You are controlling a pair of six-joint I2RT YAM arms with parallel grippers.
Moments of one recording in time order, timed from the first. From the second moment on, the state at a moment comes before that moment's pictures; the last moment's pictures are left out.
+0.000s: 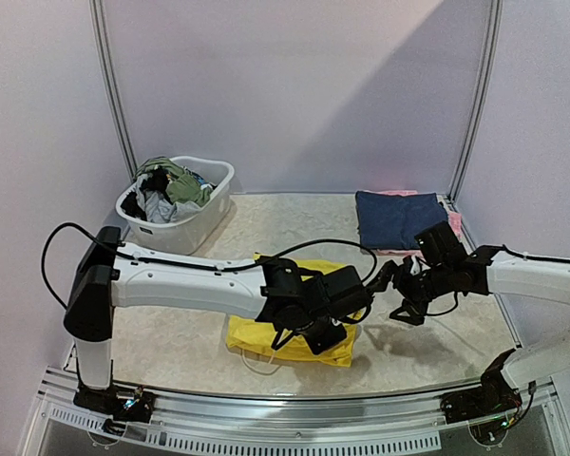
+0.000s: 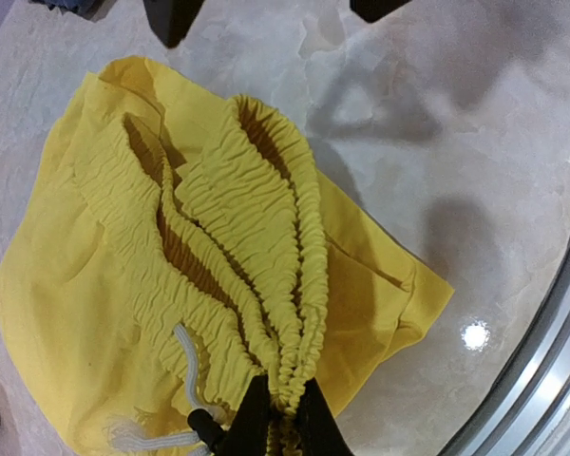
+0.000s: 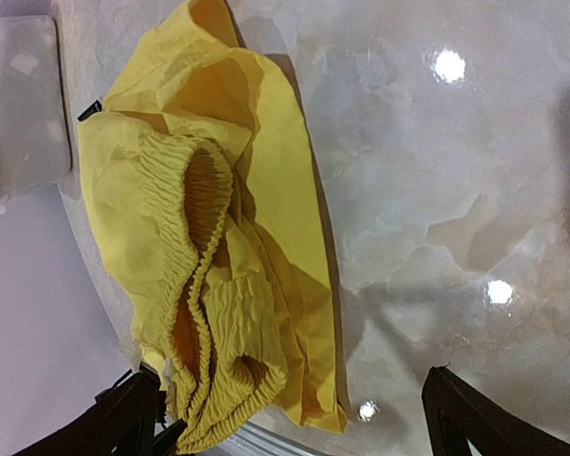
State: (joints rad) left arm -1.33 2.04 1.65 -0.75 -0.34 -0.15; right arm 0.58 1.26 0.69 -0.37 -0.35 1.15
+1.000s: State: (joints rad) left arm -1.41 2.27 1.74 -0.68 -0.31 -0.06; right arm 0.37 1.05 0.62 -0.69 -0.35 1.04
